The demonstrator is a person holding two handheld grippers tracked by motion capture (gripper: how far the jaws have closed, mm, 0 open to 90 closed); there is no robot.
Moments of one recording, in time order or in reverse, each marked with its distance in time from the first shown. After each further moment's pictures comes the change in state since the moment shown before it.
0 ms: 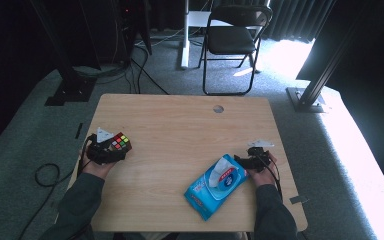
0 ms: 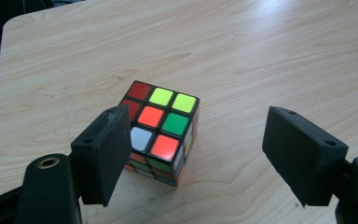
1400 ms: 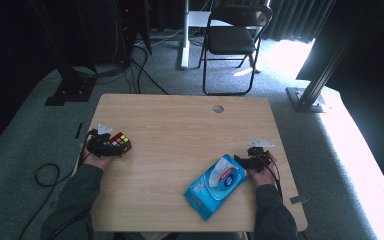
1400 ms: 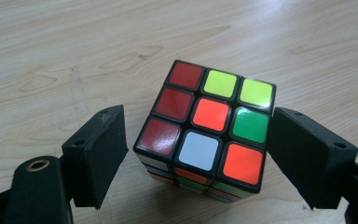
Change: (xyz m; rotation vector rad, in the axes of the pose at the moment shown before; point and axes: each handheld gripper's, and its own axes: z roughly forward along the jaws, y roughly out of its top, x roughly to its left) left arm 0.033 -0.006 0.046 0.088 -0.006 -0.017; right arm 0.000 0.000 0.000 0.000 0.000 0.000
